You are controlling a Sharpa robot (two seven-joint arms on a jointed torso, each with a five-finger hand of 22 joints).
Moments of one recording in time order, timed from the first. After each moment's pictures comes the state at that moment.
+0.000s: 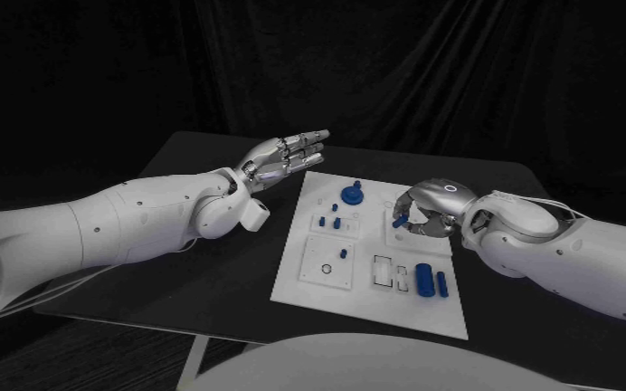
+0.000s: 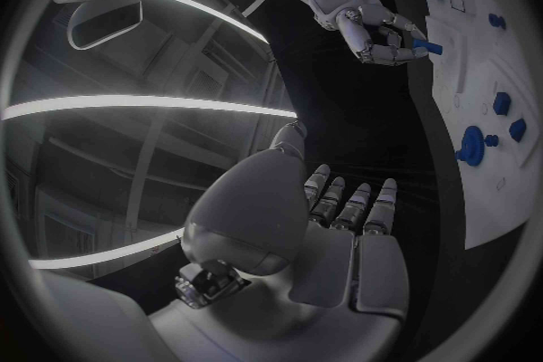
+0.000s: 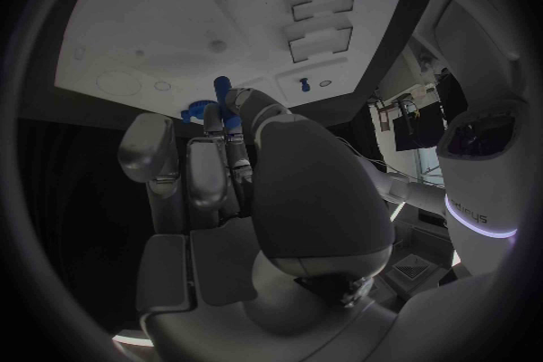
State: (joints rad) left arm 1.10 -0.75 -0.21 1.26 -0.25 0.13 0.68; left_hand 1.53 0.21 -0.18 0.19 0.51 0.28 0.09 0.03 0.03 0.03 0.11 0.16 0.02 0.03 0.23 0.02 0.01 0.08 0.05 0.29 0.02 0.14; right arm 1.10 -0.81 -0.21 1.43 -1.65 -0.33 0.05; right_hand 1.48 -0.11 0.31 0.06 0.51 0.99 0.13 0.33 0.26 0.98 0.06 0.50 0.24 1.41 -0.01 1.33 1.11 0.11 1.37 0.10 1.04 1.31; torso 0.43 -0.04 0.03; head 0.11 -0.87
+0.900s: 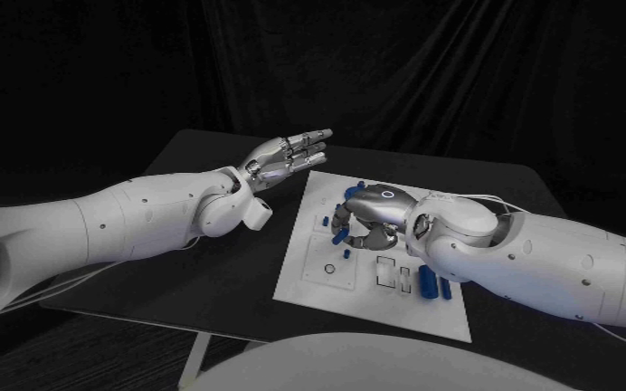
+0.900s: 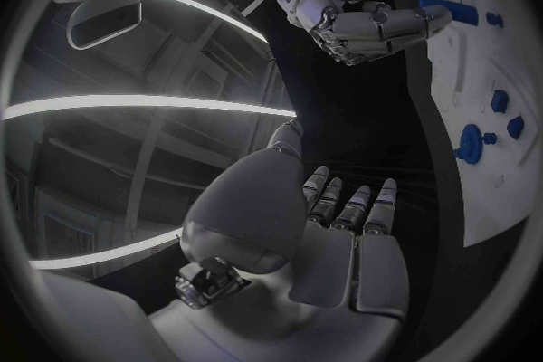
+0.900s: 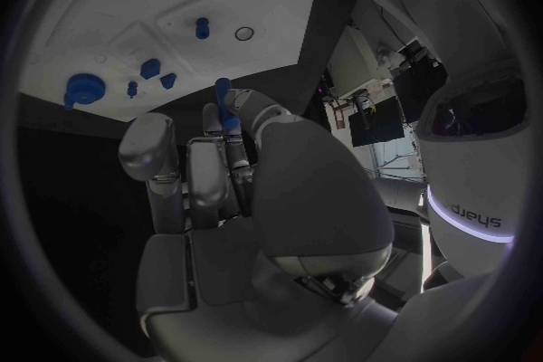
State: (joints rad) left arm 1.10 -0.75 -0.21 1.26 -0.25 0.13 0.68; left_hand 1.50 0.20 -0.20 0.22 0.49 0.26 0.07 0.03 0.03 0.02 0.05 0.15 0.02 0.01 0.21 0.02 0.01 0.08 0.05 0.29 0.02 0.13; right arm 1.12 -0.64 -0.21 1.56 -1.64 -0.24 0.04; right_hand 1.48 -0.11 0.33 0.04 0.49 0.95 0.14 0.34 0.30 0.98 0.07 0.50 0.24 1.41 -0.01 1.32 1.10 0.11 1.36 0.09 1.03 1.31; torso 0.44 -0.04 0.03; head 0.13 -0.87
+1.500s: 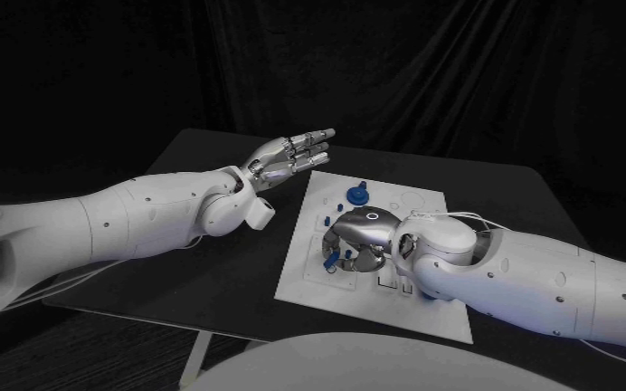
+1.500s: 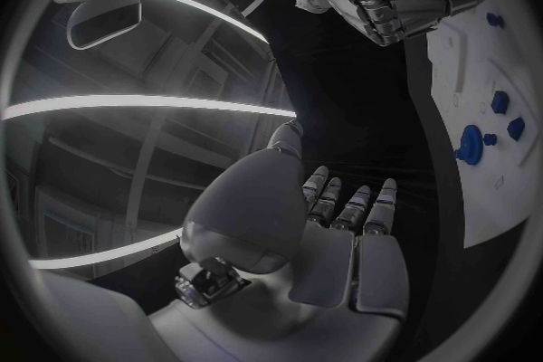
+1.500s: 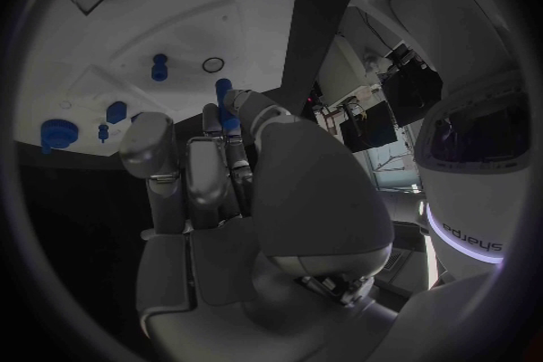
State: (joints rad) left arm 1.10 -0.75 -0.21 1.26 -0.25 0.13 0.68; left_hand 1.50 0.20 -0.20 0.22 0.49 0.25 0.07 0.03 0.03 0.02 0.03 0.15 0.02 0.01 0.21 0.02 0.00 0.08 0.05 0.29 0.02 0.13; right arm 1.05 -0.58 -0.21 1.53 -1.68 -0.19 0.04; right_hand 1.48 -0.11 0.34 0.03 0.49 0.94 0.14 0.33 0.34 0.98 0.07 0.49 0.24 1.40 0.00 1.32 1.09 0.11 1.36 0.10 1.02 1.31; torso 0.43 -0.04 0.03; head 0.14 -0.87
